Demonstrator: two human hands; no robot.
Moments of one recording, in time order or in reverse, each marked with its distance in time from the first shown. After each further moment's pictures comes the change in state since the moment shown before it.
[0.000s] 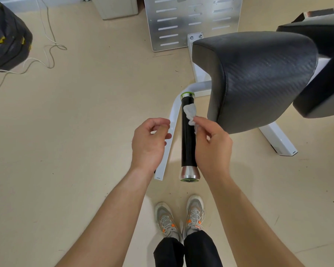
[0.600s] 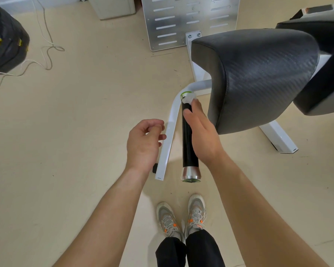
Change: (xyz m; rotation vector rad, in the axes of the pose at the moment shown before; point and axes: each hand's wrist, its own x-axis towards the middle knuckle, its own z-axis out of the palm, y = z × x) left_hand 0.007 -0.003 -0.011 -0.024 0.016 -0.047; right_hand 0.024 -0.019 0.009 0.053 -0.389 0.062
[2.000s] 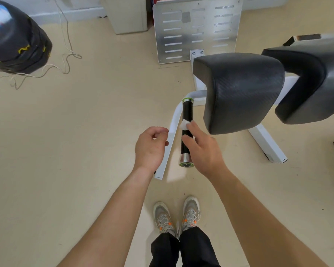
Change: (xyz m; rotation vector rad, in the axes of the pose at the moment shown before) left_hand -0.052 0.003 -0.013 0.075 0.005 0.047; right_hand -0.070 -0.012 -0.015 -0.305 -0.027 -0.114
